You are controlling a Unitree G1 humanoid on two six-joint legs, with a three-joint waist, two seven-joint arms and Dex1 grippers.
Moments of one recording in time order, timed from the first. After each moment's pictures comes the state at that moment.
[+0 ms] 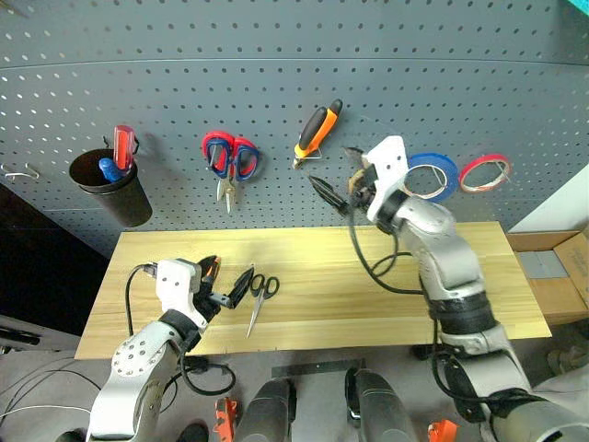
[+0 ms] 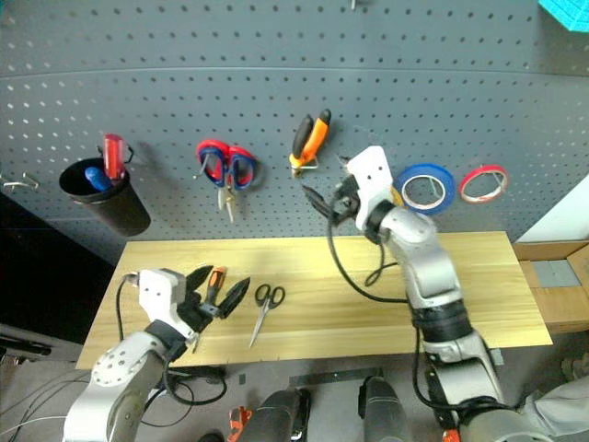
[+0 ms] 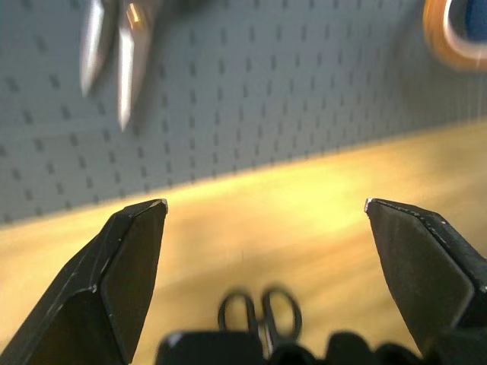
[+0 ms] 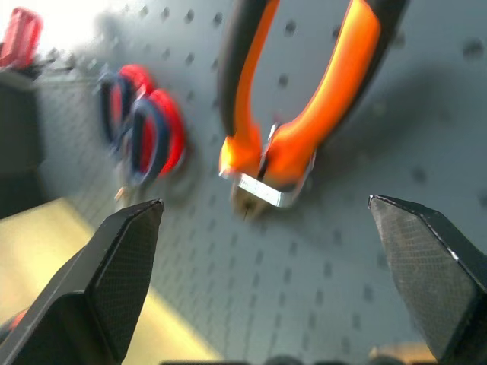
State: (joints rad) left arm 0.16 0.40 0.15 -0.35 -0.37 0.38 -0.42; right arm -0.65 -0.24 0.08 -0.11 0.22 0.47 0.52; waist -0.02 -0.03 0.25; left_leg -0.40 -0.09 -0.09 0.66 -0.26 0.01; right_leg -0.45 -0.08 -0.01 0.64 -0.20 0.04
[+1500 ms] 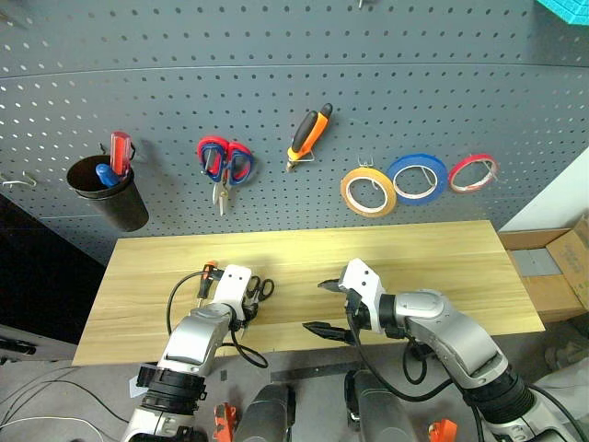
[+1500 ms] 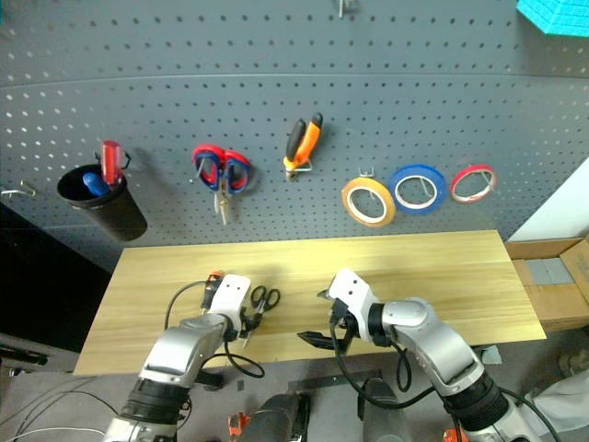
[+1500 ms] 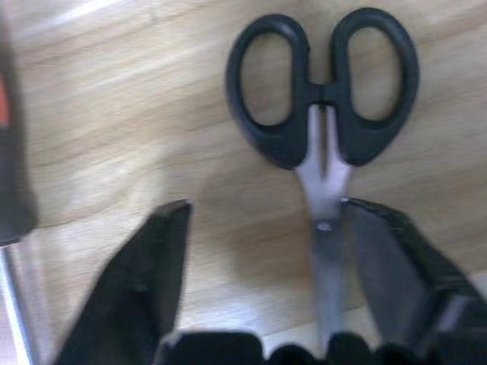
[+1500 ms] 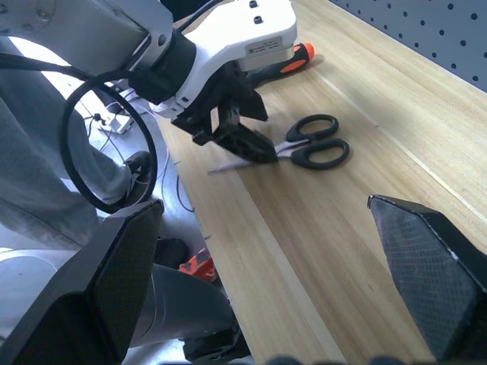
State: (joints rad) left arm -0.24 0.31 -0.10 0.01 -0.07 1.04 -0.14; right arm -0.28 -0.43 0.40 -0.32 0.26 0.65 0.75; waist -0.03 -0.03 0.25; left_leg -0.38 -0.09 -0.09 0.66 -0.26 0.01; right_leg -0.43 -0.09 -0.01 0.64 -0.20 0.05
